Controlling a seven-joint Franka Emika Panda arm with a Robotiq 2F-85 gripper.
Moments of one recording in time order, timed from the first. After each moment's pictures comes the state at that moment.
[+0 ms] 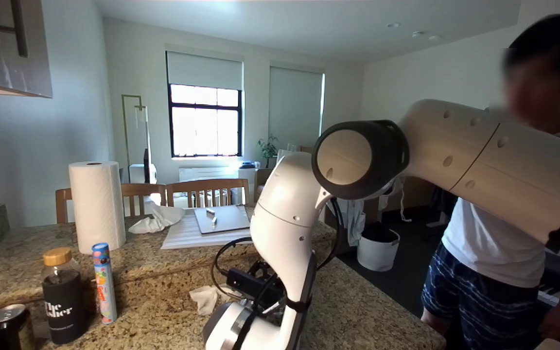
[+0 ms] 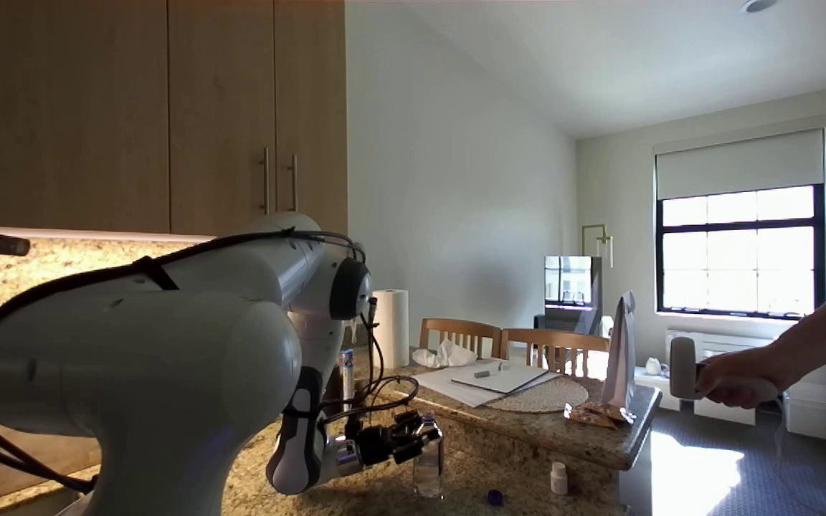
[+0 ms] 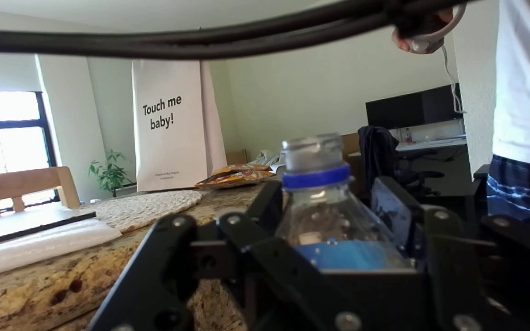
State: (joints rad) arm 0.47 1.16 0.25 -1.69 -1.80 1.09 -0.14
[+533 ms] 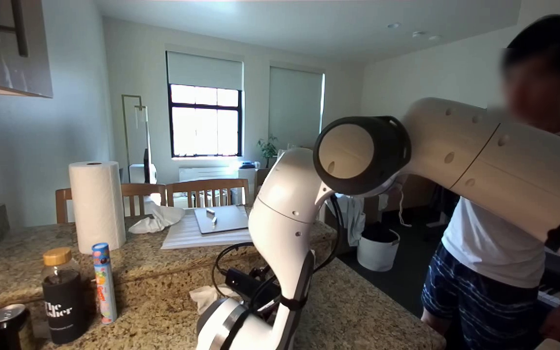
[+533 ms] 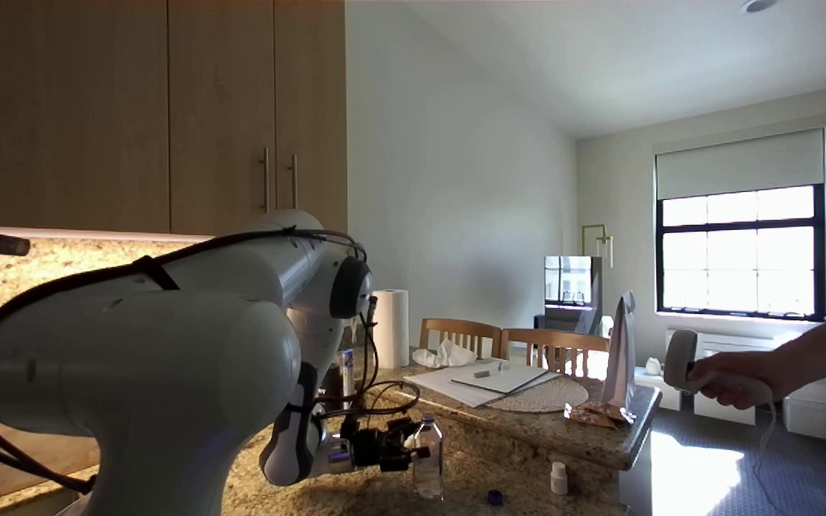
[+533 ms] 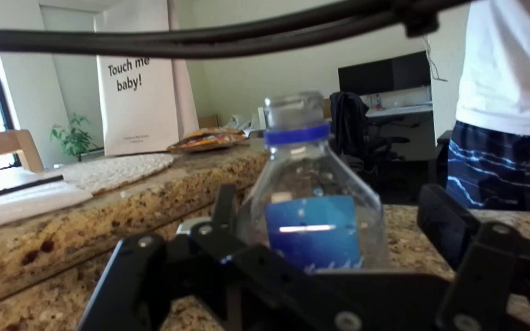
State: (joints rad) arm 0.45 1.15 0.29 -1.68 -1.71 1.15 -0.16
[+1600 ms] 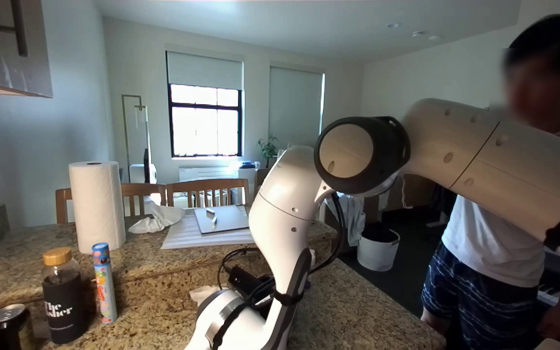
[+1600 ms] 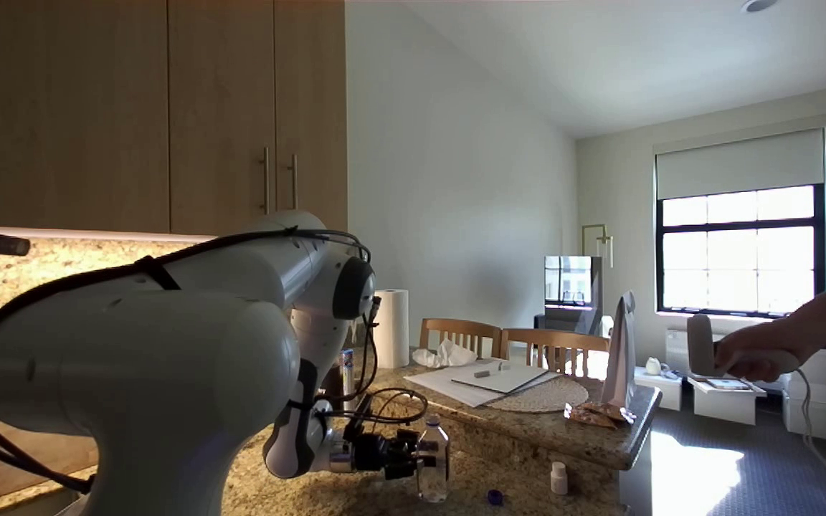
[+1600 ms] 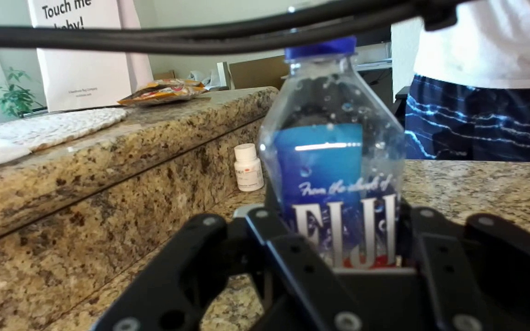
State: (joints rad) arm 0.44 1.15 0.29 -1.64 -1.60 1.25 -0.17
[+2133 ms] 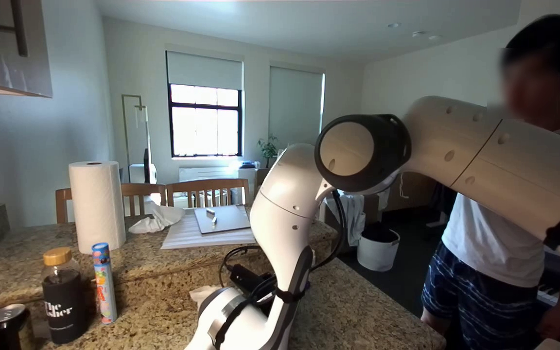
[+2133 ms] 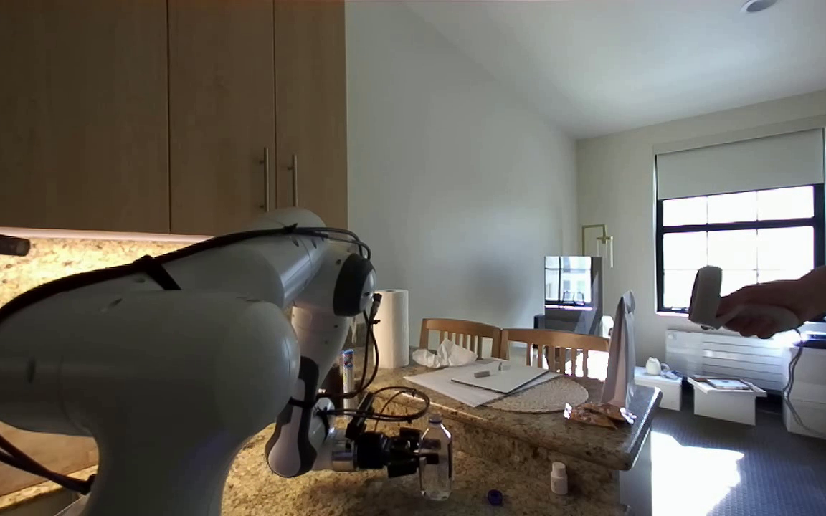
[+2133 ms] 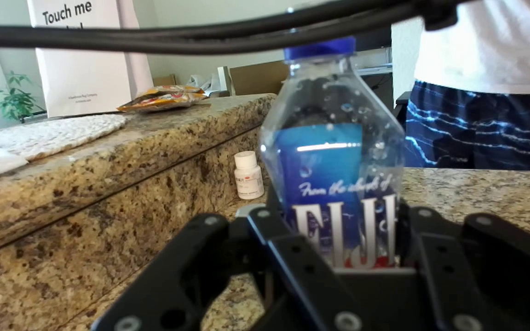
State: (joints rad) arm 0.44 1.14 0.28 -1.65 -1.60 1.25 -0.17
